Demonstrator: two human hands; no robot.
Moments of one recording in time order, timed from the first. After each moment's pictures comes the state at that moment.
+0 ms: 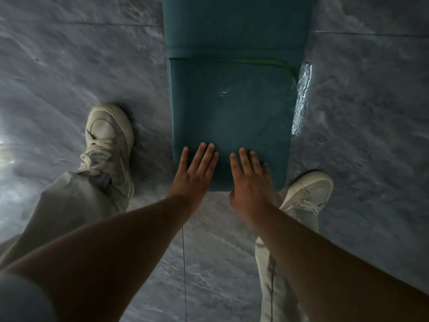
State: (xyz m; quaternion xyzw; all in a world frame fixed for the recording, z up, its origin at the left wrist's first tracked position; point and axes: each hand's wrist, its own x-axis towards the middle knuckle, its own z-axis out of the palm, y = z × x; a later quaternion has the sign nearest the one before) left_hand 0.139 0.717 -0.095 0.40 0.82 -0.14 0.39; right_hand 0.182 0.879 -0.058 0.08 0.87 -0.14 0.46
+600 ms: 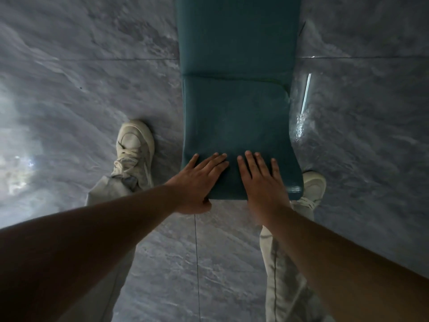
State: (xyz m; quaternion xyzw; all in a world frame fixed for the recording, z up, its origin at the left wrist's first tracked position) left_hand 0.064 0.713 0.001 0.45 0.74 0.03 0.50; right_hand 0.163 0.899 0.013 0.00 0.89 -0.09 0.44
